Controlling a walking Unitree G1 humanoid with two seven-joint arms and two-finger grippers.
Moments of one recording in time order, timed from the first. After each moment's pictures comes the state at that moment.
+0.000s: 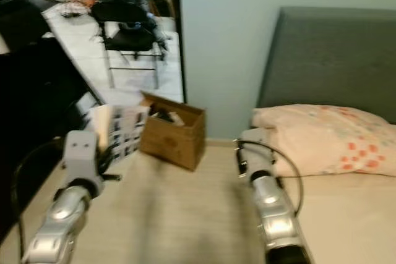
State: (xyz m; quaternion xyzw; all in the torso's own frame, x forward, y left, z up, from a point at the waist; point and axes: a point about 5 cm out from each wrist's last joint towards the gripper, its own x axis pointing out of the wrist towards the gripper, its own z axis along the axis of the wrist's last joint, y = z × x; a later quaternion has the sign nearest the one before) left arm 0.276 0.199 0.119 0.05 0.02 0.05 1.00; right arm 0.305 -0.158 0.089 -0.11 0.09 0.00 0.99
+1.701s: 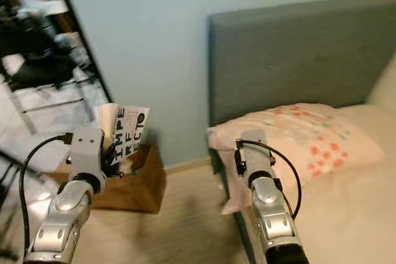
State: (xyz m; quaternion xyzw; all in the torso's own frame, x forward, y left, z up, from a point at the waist) left arm 0.288 0.196 0.118 0.07 0.03 0.04 1.00; right arm 0.309 -0.167 0.091 -0.10 0.10 -0.02 0.99
